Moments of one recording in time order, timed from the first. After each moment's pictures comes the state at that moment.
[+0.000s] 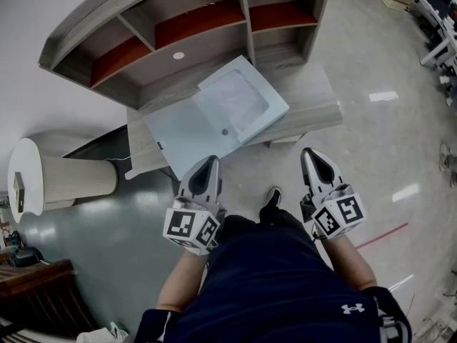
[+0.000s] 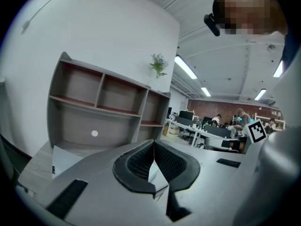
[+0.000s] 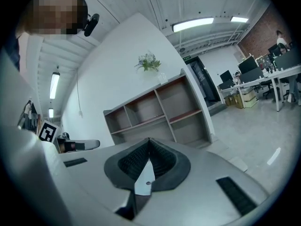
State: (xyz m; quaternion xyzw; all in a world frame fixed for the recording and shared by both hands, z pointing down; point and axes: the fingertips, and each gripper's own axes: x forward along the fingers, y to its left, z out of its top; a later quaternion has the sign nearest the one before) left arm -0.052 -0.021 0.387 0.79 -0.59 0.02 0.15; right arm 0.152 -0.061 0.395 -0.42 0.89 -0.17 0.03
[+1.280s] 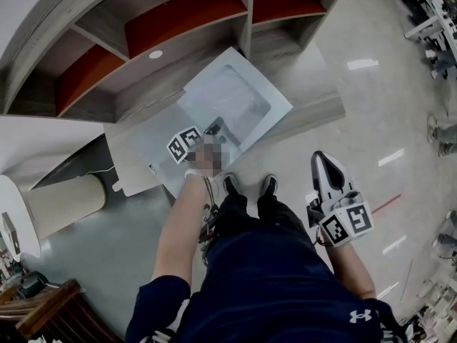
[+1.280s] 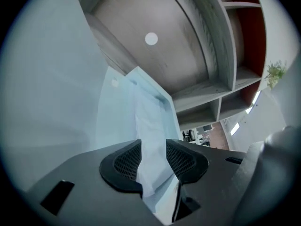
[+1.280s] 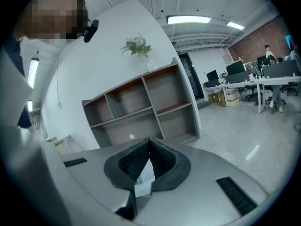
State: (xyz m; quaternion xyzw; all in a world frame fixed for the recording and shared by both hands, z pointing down) left arm -0.131 -0.221 0.688 0.61 -0.49 -0.06 0.62; right arm 0.117 -0.117 0.424 -0.50 0.84 -0.20 -0.04
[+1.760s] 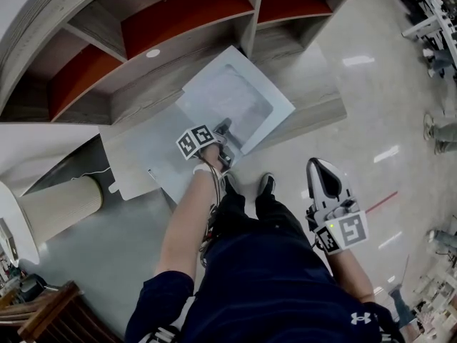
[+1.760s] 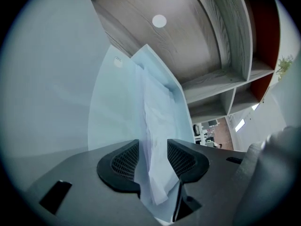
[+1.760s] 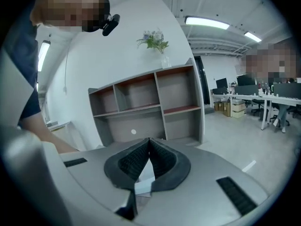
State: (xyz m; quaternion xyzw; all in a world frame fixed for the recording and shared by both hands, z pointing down) left arm -0.113 -0.229 0.732 0.60 -0.48 -0.03 0.64; right arm 0.085 -0.118 0.422 -0.49 0.86 -0.14 -0.09
